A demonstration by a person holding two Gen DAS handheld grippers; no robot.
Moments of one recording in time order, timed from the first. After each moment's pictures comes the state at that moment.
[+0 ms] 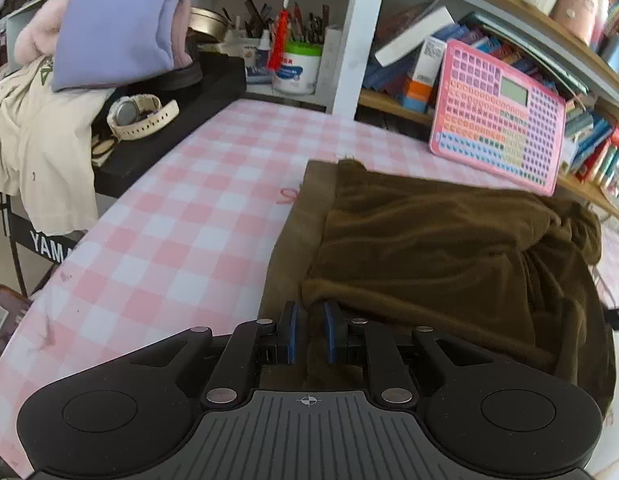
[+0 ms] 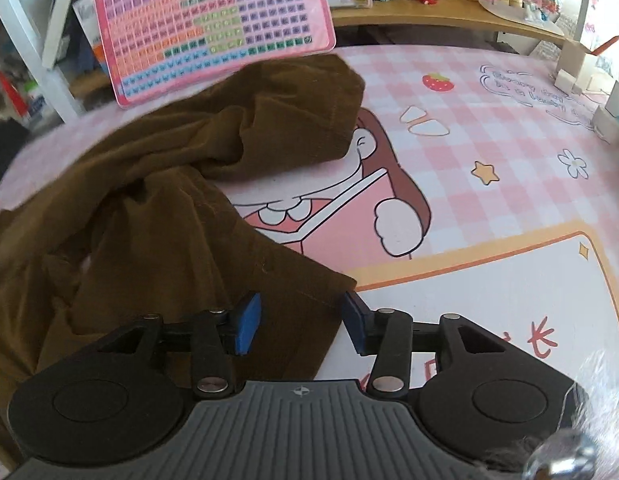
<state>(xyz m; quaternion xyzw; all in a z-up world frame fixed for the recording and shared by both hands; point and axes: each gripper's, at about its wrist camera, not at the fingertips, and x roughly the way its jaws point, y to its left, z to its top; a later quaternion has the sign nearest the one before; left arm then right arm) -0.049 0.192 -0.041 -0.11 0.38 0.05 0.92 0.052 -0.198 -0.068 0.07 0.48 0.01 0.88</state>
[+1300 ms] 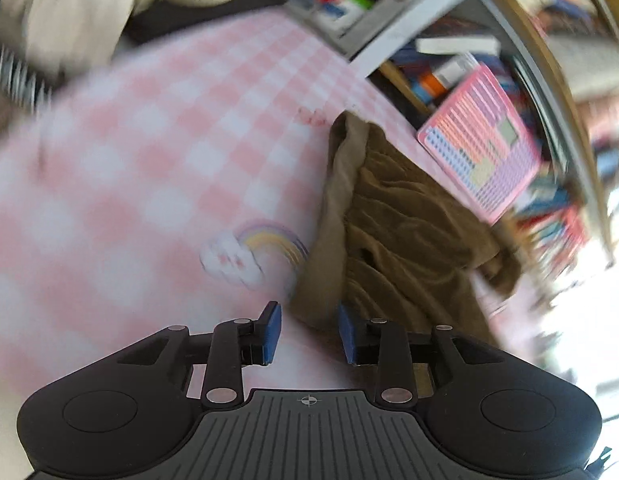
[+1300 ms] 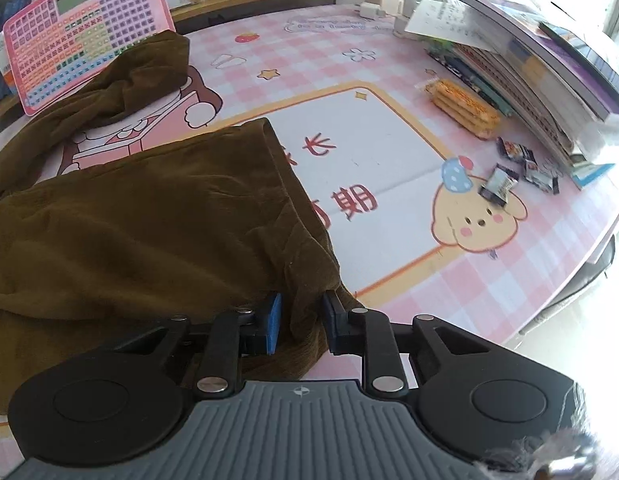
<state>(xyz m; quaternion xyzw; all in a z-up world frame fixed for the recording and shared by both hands) -0.087 0.262 -0.065 -0.39 0.44 -0.02 0.81 -0.108 -0.260 -0.069 0.11 0.47 -0.16 0.86</state>
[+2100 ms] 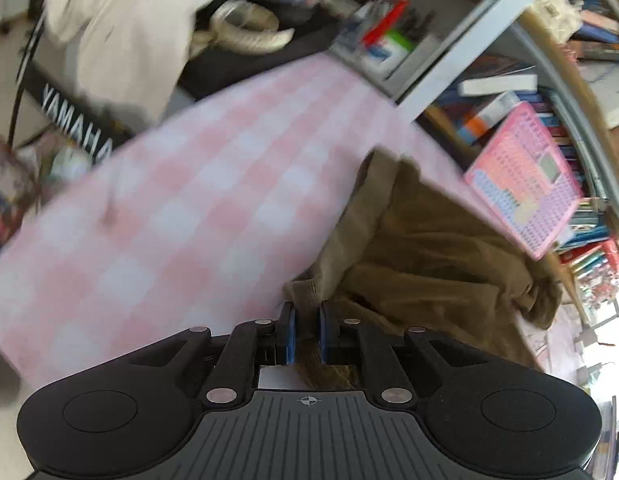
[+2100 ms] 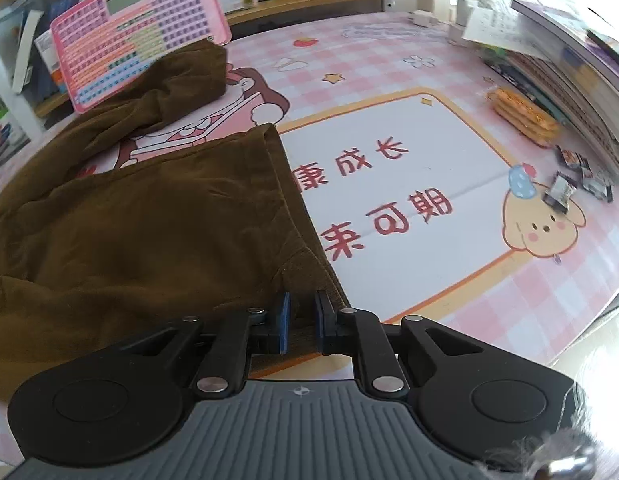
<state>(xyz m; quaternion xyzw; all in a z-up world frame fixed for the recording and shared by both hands) -0.086 0.283 -0.067 -0.32 0.40 0.06 0.86 -0.103 -0.235 -0.071 0.13 0.45 -0.09 0.88</state>
